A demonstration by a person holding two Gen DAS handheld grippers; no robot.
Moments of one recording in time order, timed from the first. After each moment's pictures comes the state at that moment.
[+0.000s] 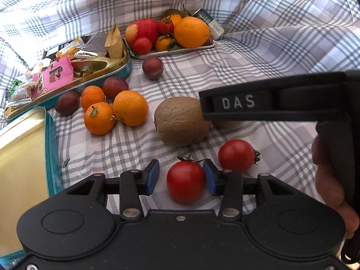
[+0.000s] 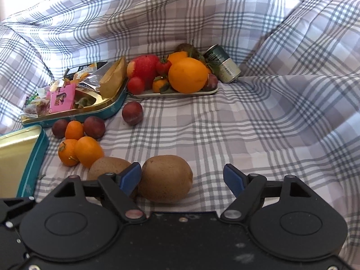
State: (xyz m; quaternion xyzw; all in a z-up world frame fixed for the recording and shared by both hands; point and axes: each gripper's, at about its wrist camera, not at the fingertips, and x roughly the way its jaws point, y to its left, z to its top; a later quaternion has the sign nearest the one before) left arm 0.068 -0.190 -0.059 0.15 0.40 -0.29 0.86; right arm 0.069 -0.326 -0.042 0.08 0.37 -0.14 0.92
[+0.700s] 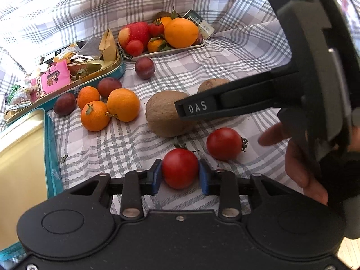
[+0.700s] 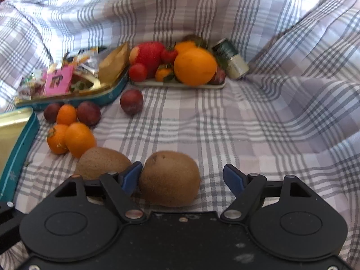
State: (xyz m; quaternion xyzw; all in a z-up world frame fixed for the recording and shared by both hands) left arm 0.052 -0.188 -0.058 0.16 0.39 -0.31 0.85; right arm 0.087 -0.327 -0.067 0.05 0.39 -0.13 0.91
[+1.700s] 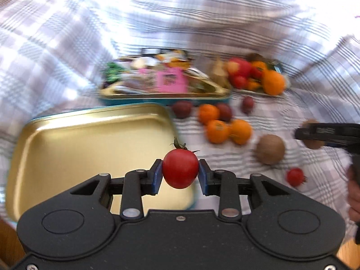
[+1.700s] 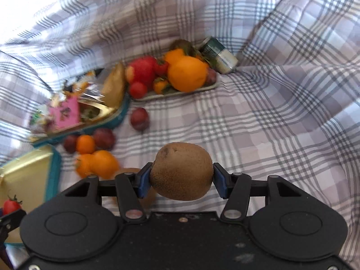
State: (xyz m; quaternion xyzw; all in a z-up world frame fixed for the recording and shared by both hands) left arm 0.083 -0.043 0.009 0.03 0.39 -0.16 0.90; right arm 0.064 -0.312 -0.009 0.15 0.37 -0.15 0.90
